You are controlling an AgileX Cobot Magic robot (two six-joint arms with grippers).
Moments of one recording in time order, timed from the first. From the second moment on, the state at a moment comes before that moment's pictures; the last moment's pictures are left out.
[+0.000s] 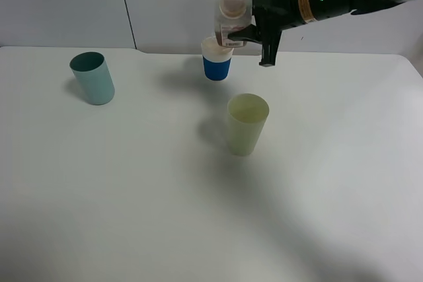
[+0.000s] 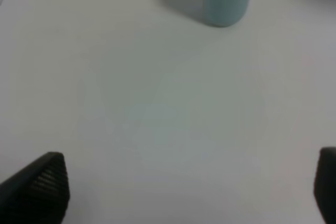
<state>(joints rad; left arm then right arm) 0.05 -0.01 -0.51 0.00 1.06 0.02 0.28 1.87 -1.25 -1.75 -0.60 0.46</state>
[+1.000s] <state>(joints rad) 0.05 -0.01 -0.51 0.00 1.06 0.02 0.19 1.79 -1.05 -1.75 -0.68 0.43</state>
